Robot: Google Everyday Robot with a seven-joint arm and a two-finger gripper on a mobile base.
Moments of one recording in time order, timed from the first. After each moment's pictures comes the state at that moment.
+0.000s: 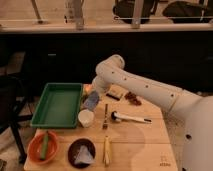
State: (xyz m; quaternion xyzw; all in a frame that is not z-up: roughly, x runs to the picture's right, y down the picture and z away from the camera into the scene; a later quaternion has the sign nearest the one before) arm -0.063 0.022 0.806 -0.14 -0.25 -0.42 0.86
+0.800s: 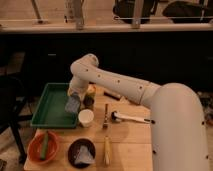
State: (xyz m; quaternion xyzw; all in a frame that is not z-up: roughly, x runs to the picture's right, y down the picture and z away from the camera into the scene) arm -0.179 0.036 0.812 -0.13 -0.31 -0.52 0.78
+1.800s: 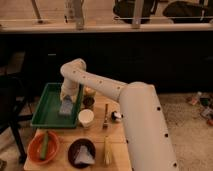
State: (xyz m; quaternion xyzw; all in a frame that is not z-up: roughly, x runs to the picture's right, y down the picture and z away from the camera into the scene) arm -0.229 0.058 0.882 -0.15 -0.34 -0.55 0.75
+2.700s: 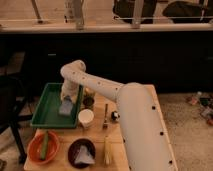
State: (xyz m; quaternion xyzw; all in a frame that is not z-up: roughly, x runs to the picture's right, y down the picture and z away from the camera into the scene) arm -0.231 0.060 0.892 -0.16 -0.33 -0.54 0.76
